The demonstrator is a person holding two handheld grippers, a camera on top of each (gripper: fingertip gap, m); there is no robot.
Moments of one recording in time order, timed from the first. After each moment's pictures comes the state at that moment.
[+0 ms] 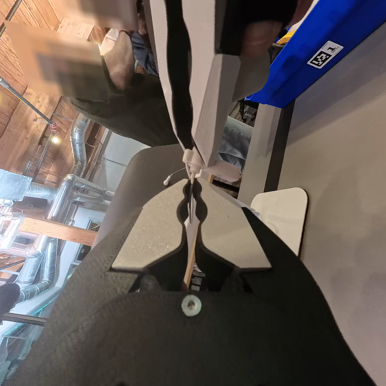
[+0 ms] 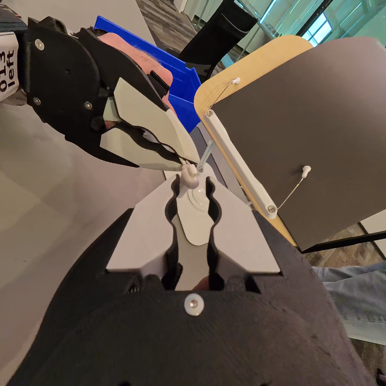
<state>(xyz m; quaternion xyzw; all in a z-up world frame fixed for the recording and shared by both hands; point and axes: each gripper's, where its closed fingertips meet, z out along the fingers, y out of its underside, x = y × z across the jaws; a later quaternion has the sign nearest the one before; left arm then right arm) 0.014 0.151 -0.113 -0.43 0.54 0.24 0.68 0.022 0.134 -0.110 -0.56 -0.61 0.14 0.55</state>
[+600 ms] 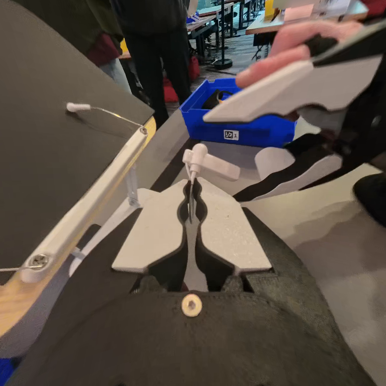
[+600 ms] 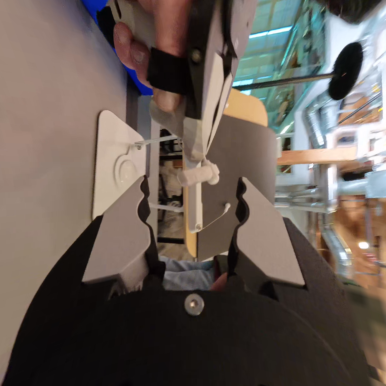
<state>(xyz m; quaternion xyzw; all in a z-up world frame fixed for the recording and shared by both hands) -0.001 0.155 -0.125 -0.69 0.42 -0.22 0.55 0.002 0.141 -0.114 -0.32 -0.69 -0.21 0.61</state>
